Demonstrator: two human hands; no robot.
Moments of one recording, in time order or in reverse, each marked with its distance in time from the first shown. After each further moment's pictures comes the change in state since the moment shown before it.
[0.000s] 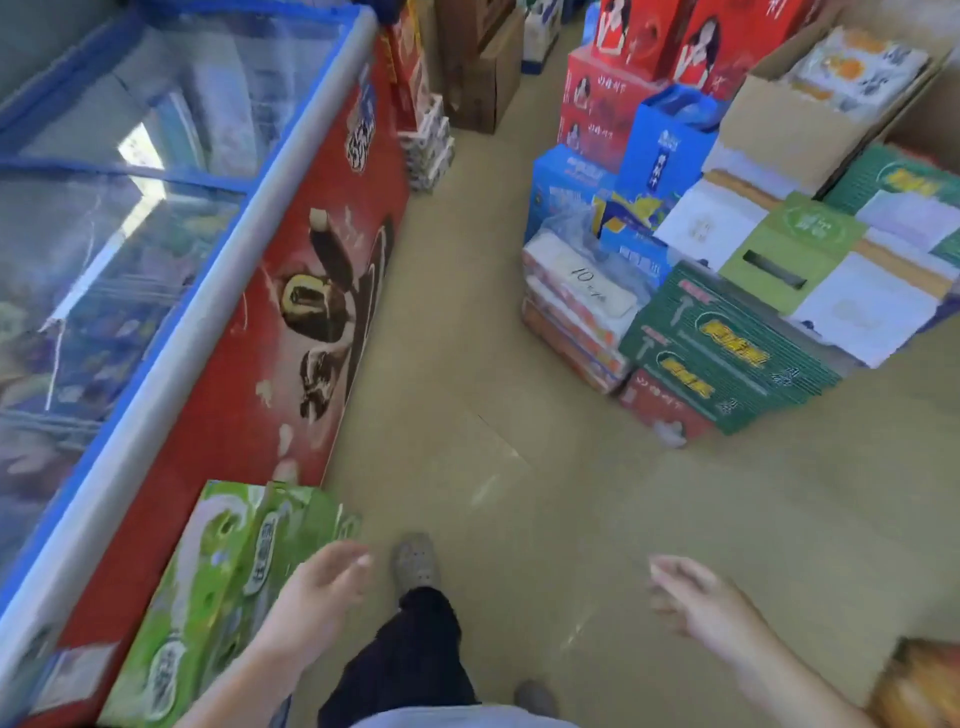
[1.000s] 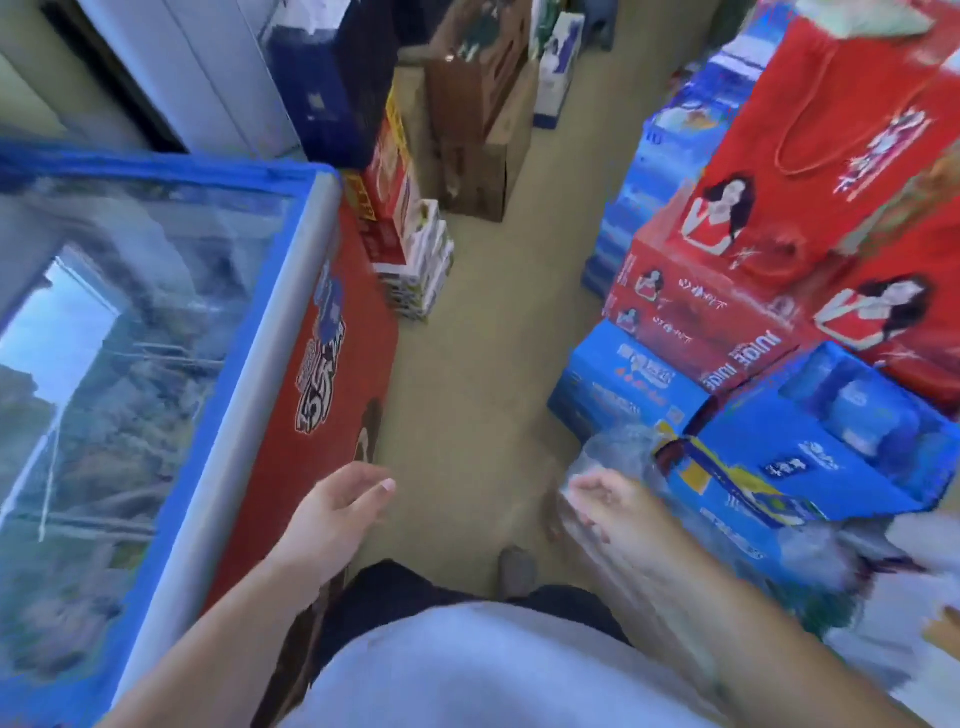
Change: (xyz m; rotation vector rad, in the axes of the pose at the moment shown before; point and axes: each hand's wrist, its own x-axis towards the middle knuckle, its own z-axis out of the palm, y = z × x) left_hand 0.690 0.580 -0.137 0.039 -0.078 0.146; right_hand 0.533 -0.743 0.127 -0.210 -0.134 -0.246
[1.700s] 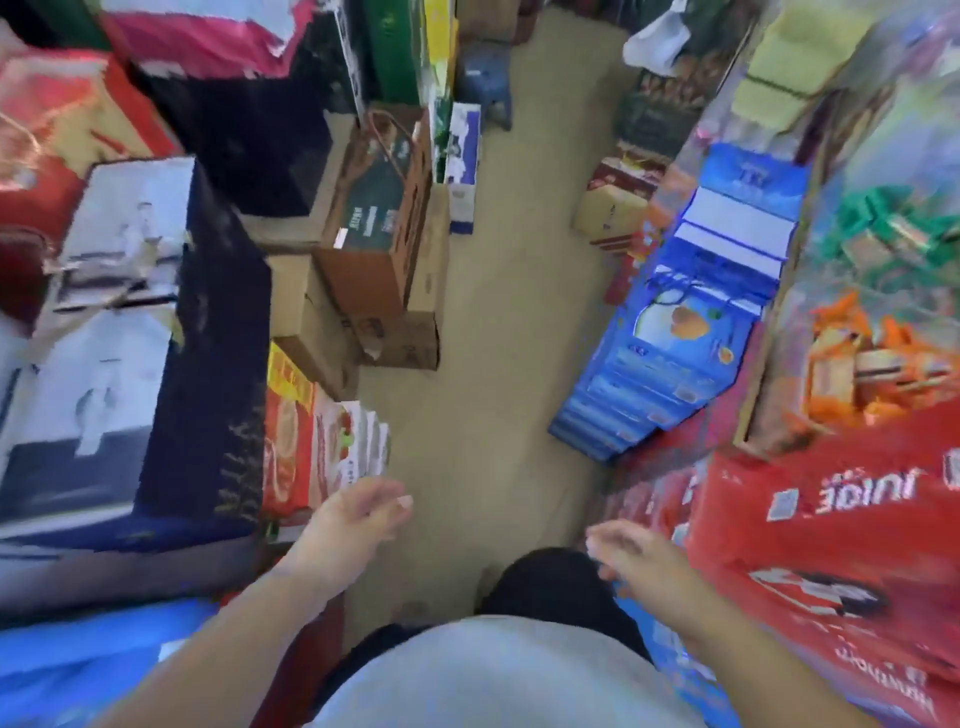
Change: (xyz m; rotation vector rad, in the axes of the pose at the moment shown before) left_hand 0.603 0.386 -0.074 0.100 -0.306 0.047; right_hand 0.486 -0.310 -0.164 0.131 0.191 0.220
